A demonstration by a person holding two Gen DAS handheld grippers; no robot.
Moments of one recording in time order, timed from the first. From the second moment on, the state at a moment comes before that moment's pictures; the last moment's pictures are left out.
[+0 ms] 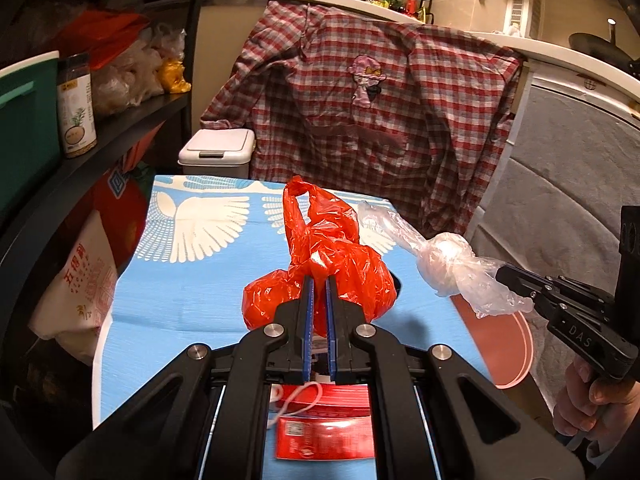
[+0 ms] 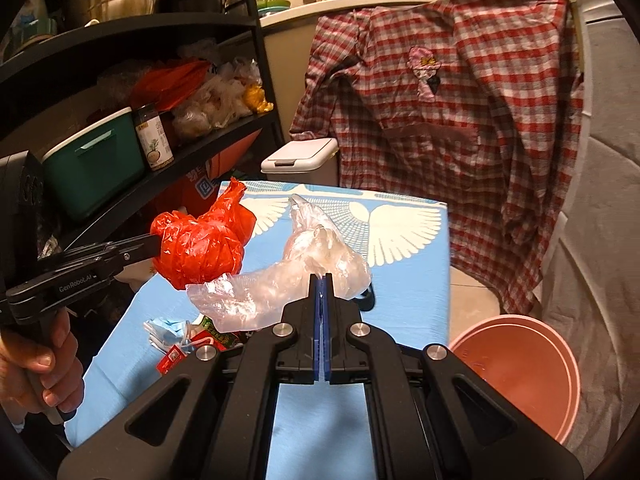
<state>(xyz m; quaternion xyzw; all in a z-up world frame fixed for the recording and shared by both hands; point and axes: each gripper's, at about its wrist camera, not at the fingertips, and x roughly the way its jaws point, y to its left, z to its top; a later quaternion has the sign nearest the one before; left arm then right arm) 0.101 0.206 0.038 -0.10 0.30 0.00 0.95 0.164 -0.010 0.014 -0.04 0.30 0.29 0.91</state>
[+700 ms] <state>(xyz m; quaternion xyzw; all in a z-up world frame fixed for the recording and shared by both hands) 0.094 0.142 0.047 -0.08 0.29 -0.02 0.95 0.146 -0.087 0.035 -0.02 0.28 0.22 0.94</state>
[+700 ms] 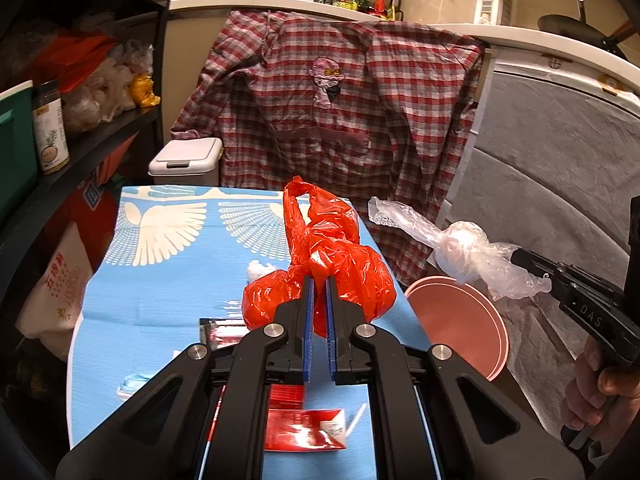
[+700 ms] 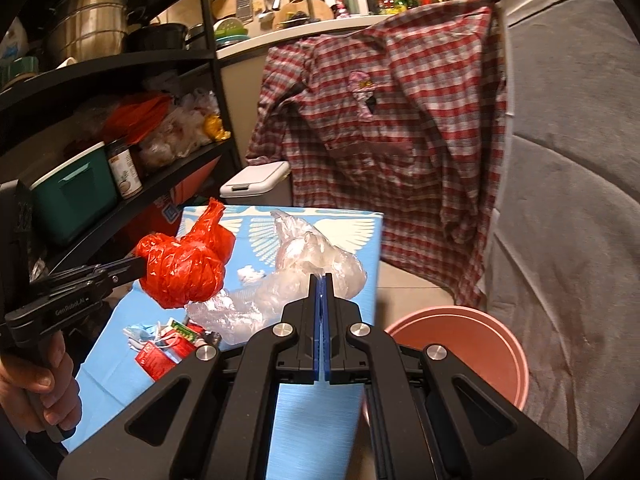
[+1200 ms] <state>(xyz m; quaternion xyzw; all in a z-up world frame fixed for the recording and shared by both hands) 0.108 0.097 0.043 -0.07 0.30 -0.06 0.95 0.154 -0.143 0.039 0.00 0.28 0.15 0.95</state>
